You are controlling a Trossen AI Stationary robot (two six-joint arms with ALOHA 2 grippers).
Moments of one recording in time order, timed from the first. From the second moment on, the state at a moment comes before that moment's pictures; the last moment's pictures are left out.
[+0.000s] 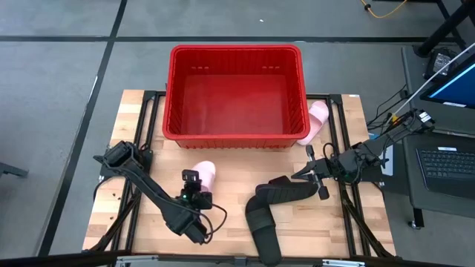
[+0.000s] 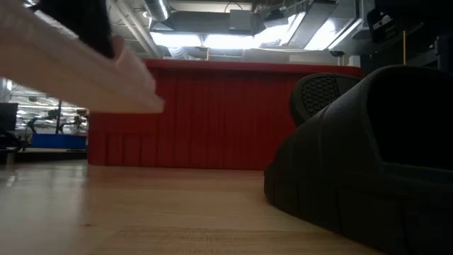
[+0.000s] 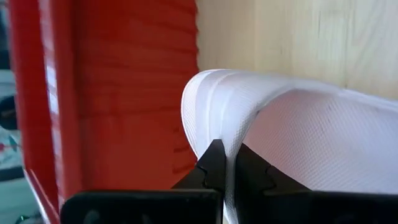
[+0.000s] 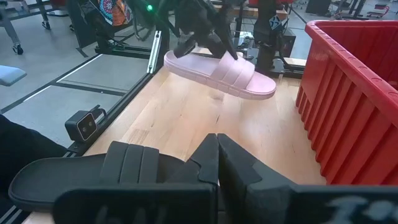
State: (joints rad) left arm -0.71 1.94 1.58 -1.57 -0.80 -0.79; right arm 0.52 0.68 0.42 0.02 0.29 0.05
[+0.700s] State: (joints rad) left arm -0.69 1.94 1.93 -1.57 -1.28 -0.51; right arm 0.52 0.68 0.42 0.03 0.29 0.06
